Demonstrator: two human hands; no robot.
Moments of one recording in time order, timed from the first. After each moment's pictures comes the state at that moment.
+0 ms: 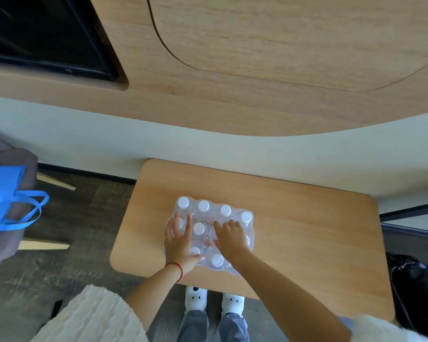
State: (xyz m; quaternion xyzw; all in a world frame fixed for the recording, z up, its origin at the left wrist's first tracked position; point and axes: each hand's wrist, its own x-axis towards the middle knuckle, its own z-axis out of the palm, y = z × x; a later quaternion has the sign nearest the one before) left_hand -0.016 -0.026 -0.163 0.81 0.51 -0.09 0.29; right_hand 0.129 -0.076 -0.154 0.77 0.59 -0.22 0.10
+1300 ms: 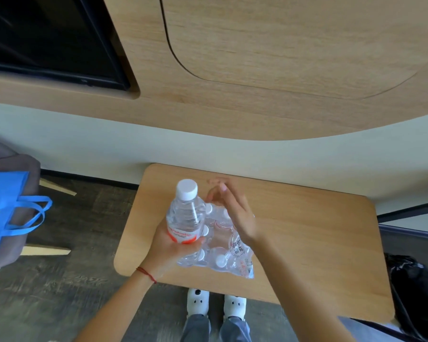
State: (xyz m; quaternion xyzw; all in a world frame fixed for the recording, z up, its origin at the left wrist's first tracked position) left_hand -0.036 0.000 -0.051 0.62 0.40 0.21 0.64; right_hand 0.136 -0.048 -0.021 0.61 0.35 -0.46 -0.54
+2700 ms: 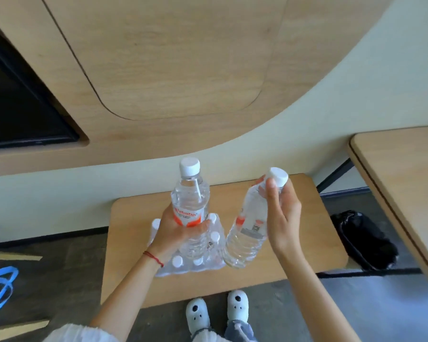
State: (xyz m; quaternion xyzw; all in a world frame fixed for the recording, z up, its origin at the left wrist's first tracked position) left_hand 0.034 -0.032 0.047 0.66 0.27 0.13 0.69; right_hand 0.158 -0.188 0.106 0.73 0.19 -0.08 -0.65
